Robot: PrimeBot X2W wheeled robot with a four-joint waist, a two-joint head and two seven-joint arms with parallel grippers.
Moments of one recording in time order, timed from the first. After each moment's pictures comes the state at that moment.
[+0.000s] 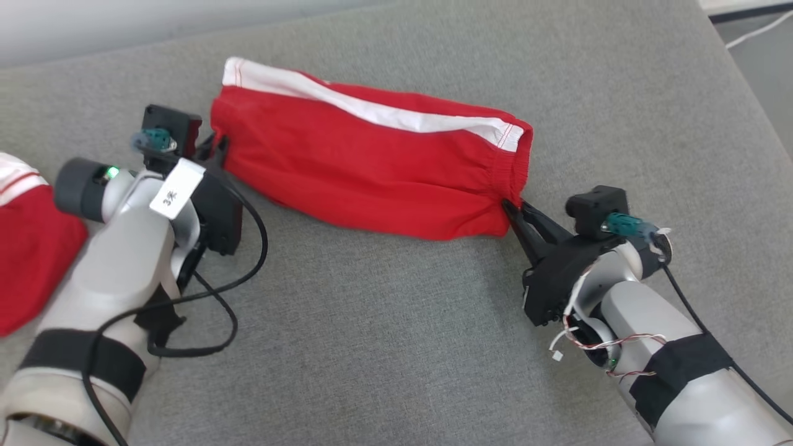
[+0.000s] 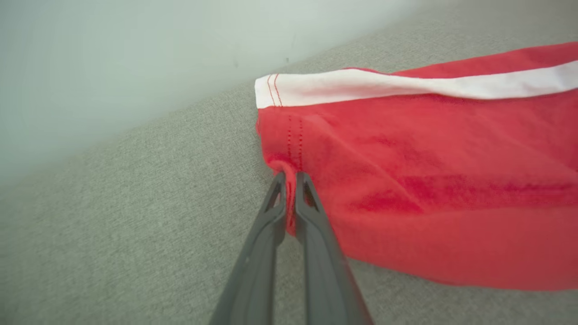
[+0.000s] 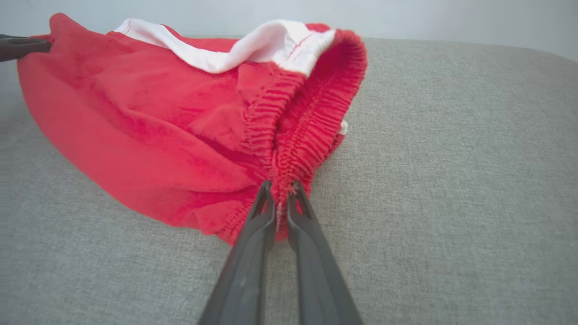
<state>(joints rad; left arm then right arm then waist) -1.11 0.16 -0.82 1.21 -0.48 -0.10 -0.09 -0.65 -0.17 0.54 0.62 0.53 0.04 -0.07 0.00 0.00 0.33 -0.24</state>
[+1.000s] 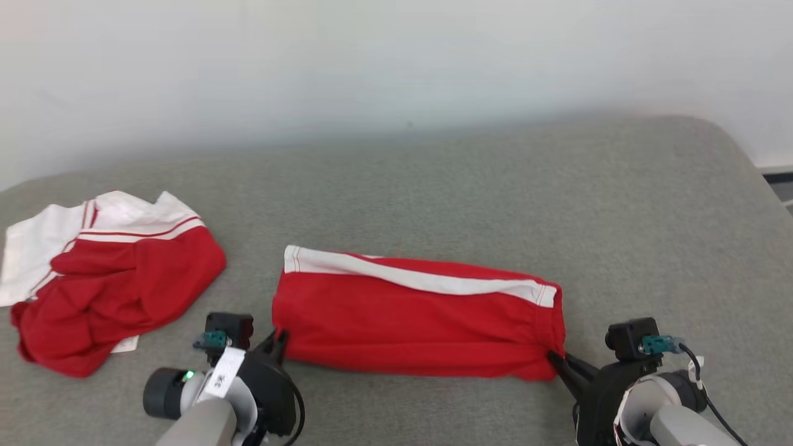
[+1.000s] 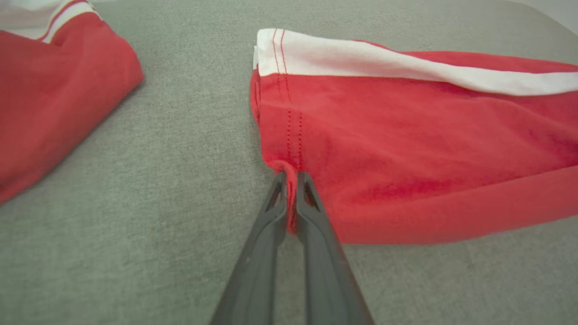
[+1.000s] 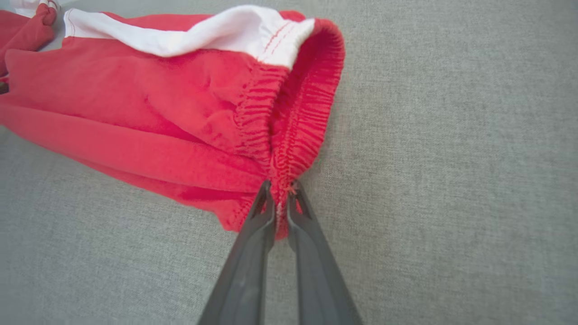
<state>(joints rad) -0.68 0.05 -0.78 1.24 -0.59 -0.11 -0.21 -0.36 -0.28 0.57 0.67 0.71 0.12 0.01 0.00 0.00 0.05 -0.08</state>
